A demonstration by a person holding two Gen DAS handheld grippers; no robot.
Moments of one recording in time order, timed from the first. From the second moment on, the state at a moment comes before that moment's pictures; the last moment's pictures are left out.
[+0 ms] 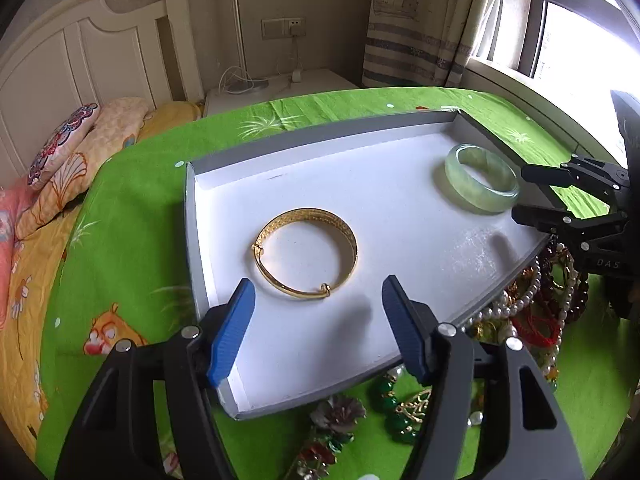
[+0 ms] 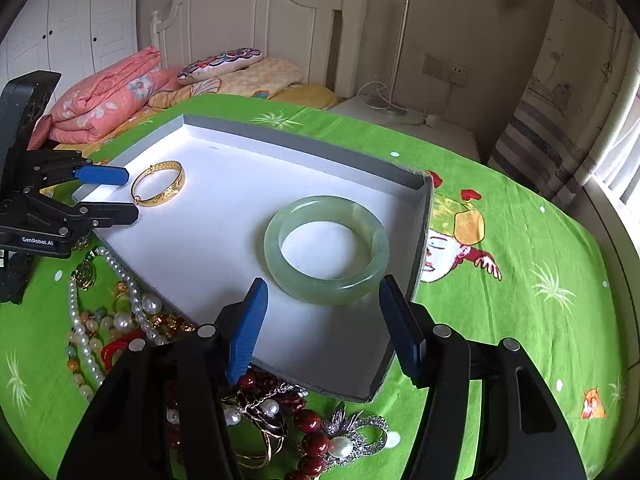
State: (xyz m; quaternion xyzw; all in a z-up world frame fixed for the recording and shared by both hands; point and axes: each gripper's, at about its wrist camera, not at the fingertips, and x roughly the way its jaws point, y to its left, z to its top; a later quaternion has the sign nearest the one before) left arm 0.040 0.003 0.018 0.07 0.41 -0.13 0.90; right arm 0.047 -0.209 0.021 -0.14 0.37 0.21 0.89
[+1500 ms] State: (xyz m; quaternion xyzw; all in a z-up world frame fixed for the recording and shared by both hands) left arm -0.162 0.046 0.008 0.02 0.40 -0.16 0.90; right arm -0.163 -0.286 0.050 0.01 0.27 0.21 0.94
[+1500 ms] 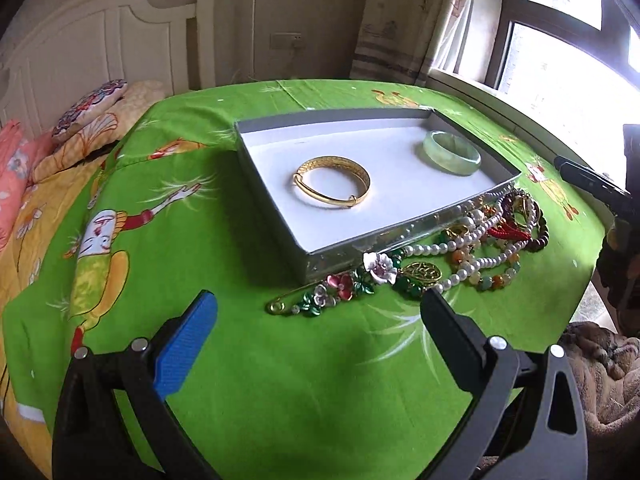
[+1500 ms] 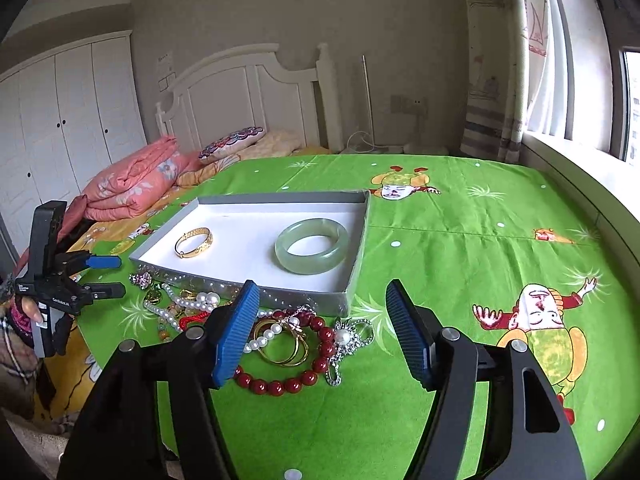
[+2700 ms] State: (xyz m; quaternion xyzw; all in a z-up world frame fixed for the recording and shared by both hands) left arm -0.195 0.019 0.000 0.03 0.37 -0.11 0.92; right arm -0.180 -0.263 0.027 -0.06 0.32 0.29 0.90
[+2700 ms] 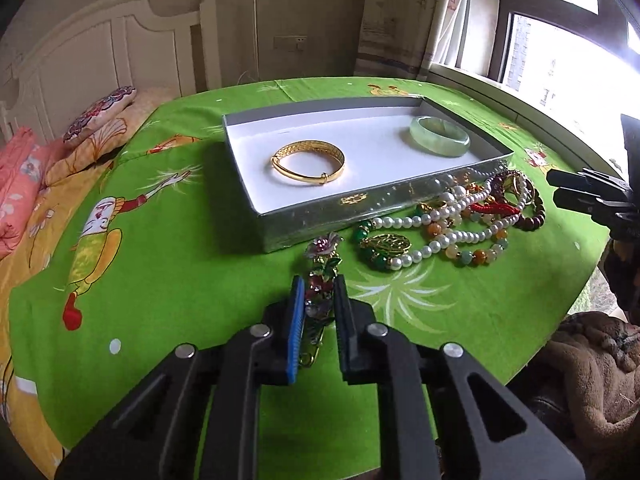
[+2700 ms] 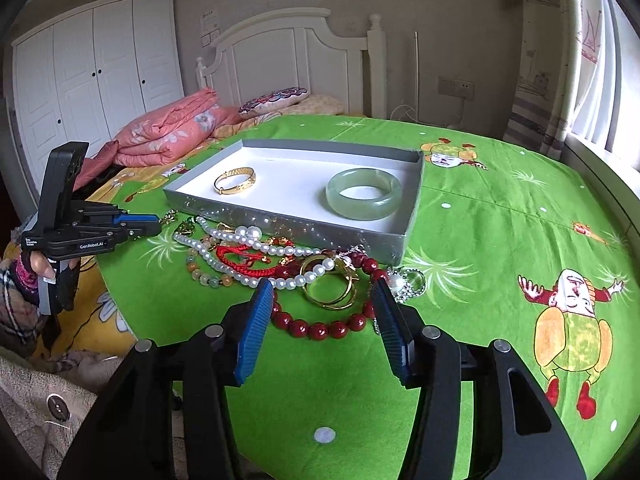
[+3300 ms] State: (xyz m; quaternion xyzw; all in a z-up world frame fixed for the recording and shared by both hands) left arm -0.195 0.002 -0.003 0.04 0.37 -0.09 0.92; right arm -0.151 -0.236 0.015 -0.12 0.37 0.21 0.89
